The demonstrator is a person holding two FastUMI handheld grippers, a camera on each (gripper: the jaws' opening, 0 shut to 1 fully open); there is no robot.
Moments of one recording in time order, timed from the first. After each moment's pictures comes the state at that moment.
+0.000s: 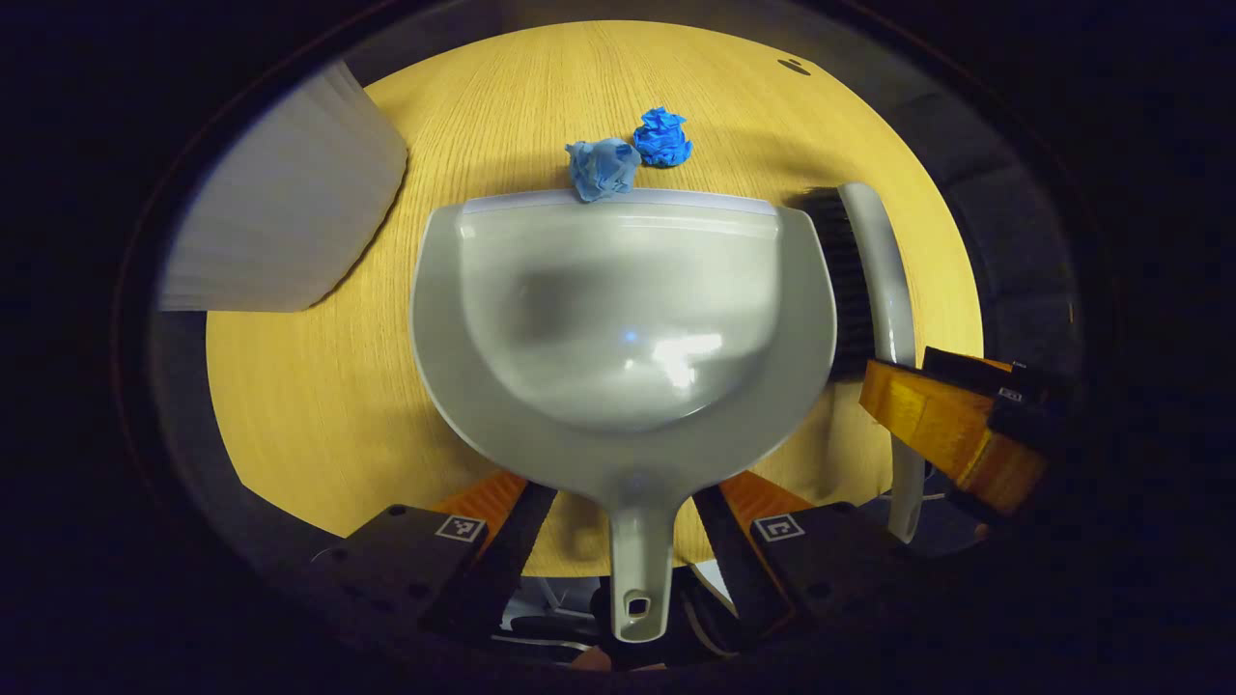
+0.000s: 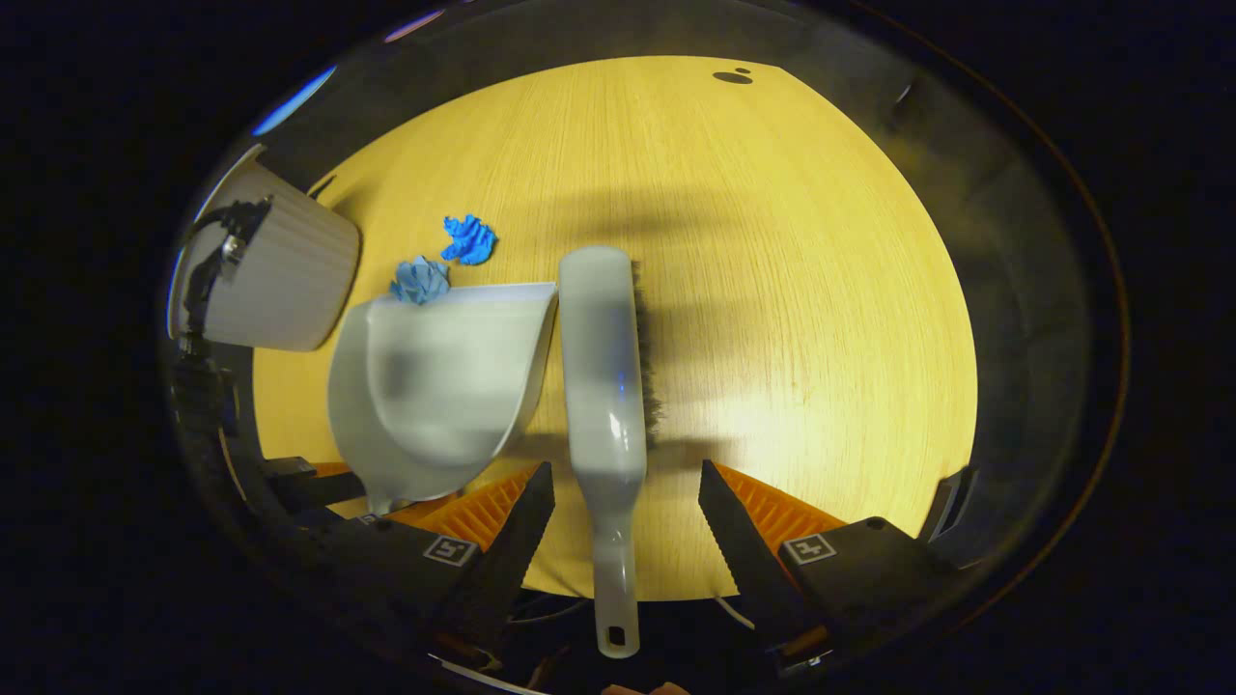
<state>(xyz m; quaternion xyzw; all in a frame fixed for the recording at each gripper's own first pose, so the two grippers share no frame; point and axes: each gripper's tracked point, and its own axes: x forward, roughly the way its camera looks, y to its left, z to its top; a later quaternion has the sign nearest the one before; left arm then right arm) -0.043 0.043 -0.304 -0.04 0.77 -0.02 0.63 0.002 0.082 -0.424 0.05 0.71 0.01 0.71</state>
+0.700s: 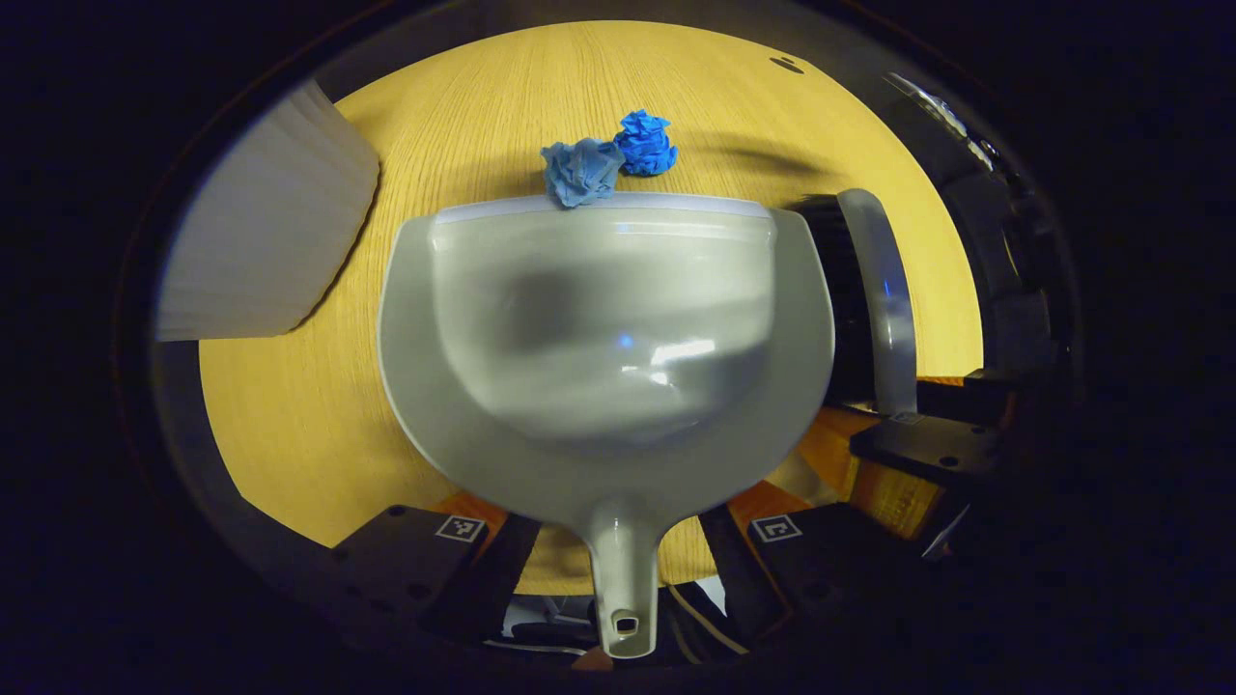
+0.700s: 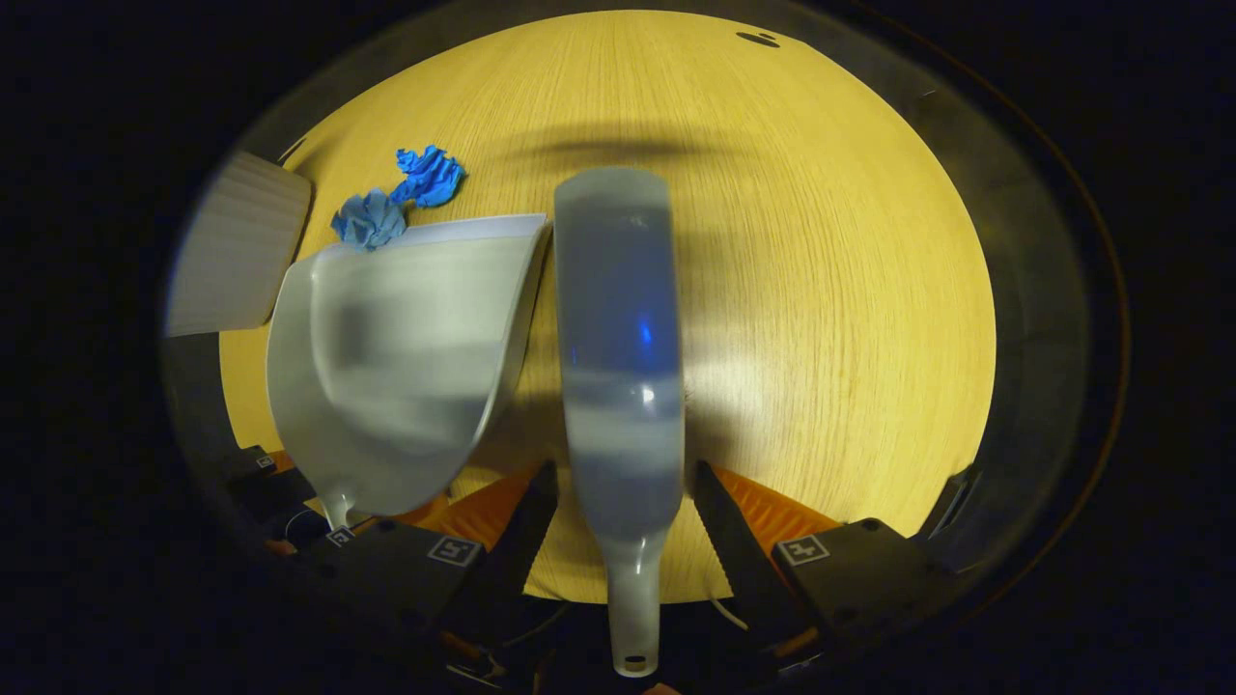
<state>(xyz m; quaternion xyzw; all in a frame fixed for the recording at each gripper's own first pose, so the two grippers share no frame) -0.028 0.033 -0.311 -0.03 0.77 -0.03 0.63 -0.005 0.092 -0.454 0.03 0.75 -0.01 0.66</state>
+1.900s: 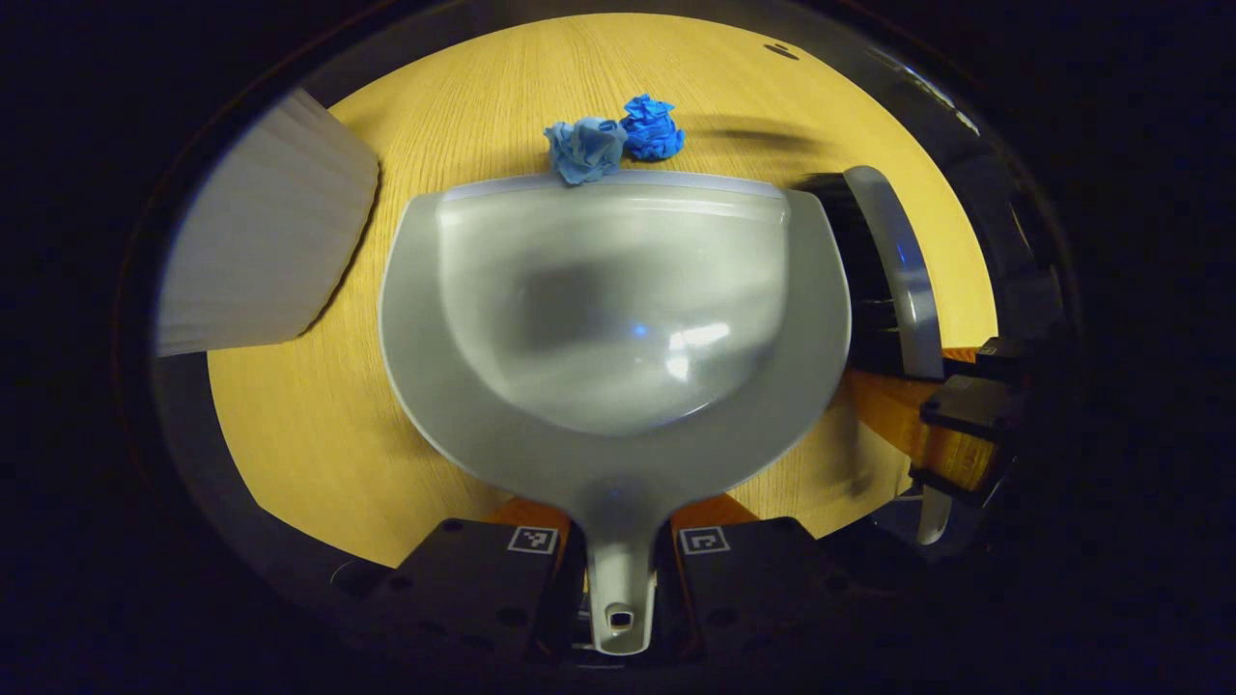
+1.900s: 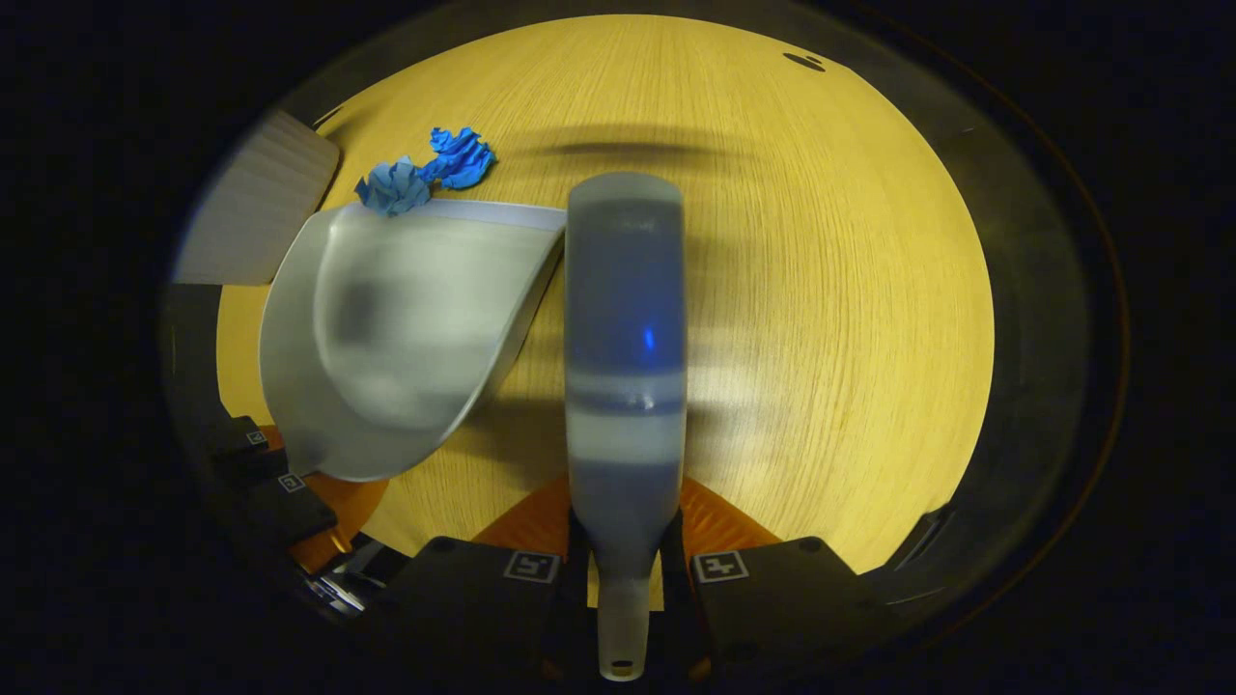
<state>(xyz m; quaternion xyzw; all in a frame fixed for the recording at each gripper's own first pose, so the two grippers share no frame) -0.033 0.042 -0.314 -0.01 0.78 -0.03 0.62 -0.006 0.082 -0.453 -0.02 0.74 0.05 0.67</state>
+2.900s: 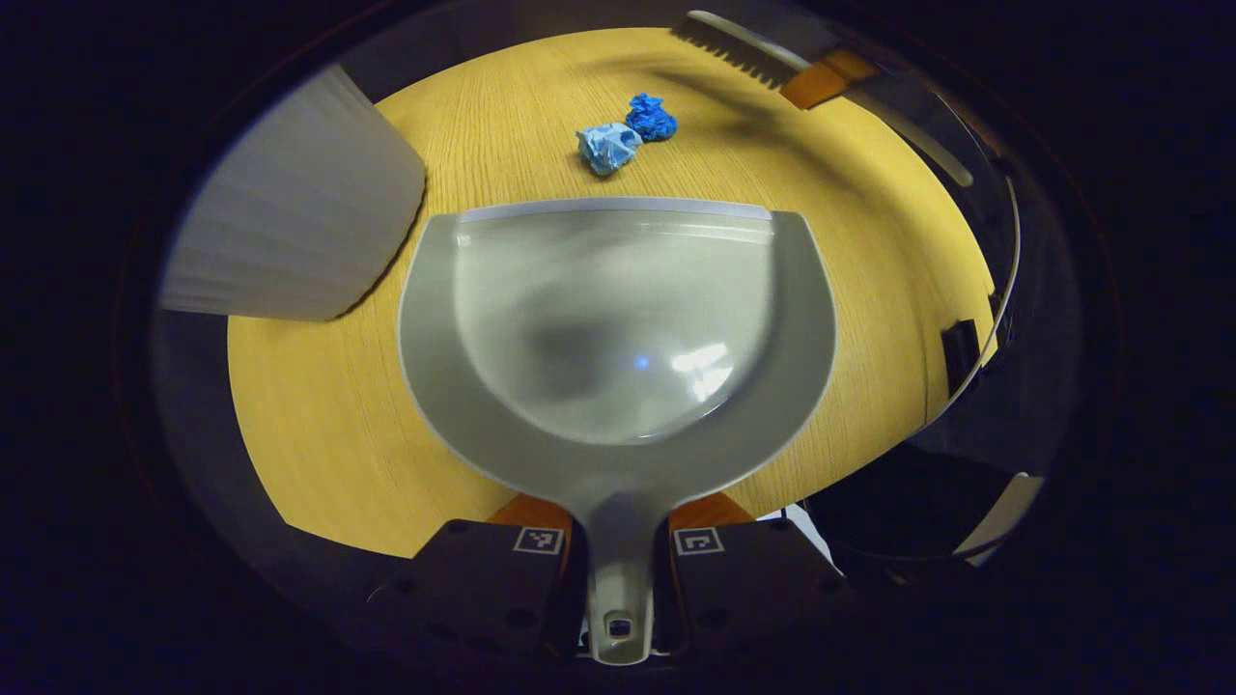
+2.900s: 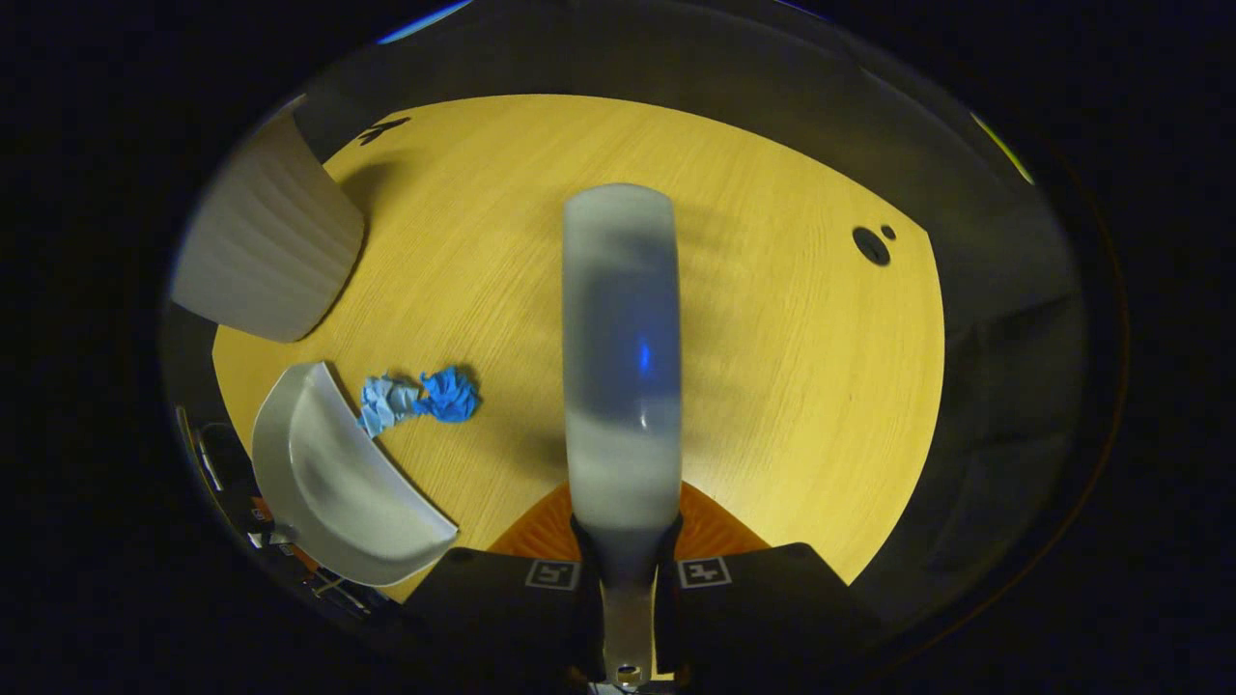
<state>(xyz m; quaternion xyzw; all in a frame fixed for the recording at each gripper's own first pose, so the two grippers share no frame) -0.093 0.081 -0.297 0.05 0.76 -0.04 0.65 0.209 0.076 -0.435 -0.15 0.63 0.17 0.74</state>
